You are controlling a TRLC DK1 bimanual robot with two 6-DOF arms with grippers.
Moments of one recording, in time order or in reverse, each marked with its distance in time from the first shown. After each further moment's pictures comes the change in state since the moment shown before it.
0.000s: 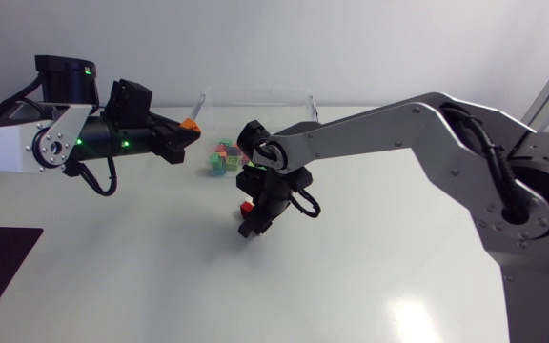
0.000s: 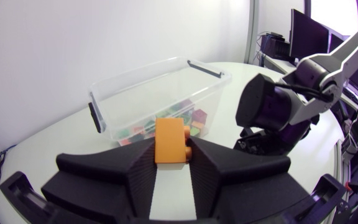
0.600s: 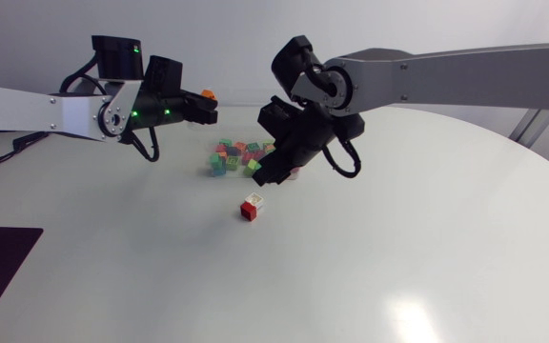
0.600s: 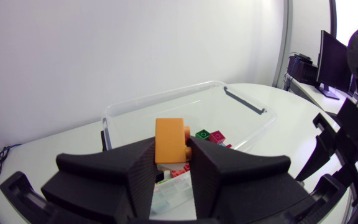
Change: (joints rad) left arm -0.077 0.277 0.277 0.122 -0.208 -0.170; right arm -0.075 -0.321 -0.056 0.004 -0.021 0.027
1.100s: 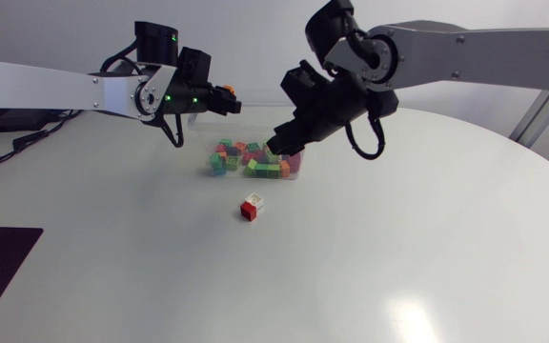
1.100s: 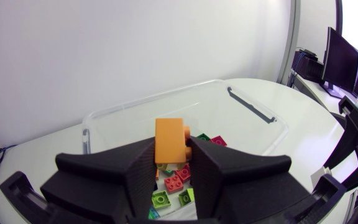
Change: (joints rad) left arm -0.068 0.152 0.246 -0.153 -0.081 -0.014; right arm -0.082 -0.098 -0.010 0.057 -0.066 0.049
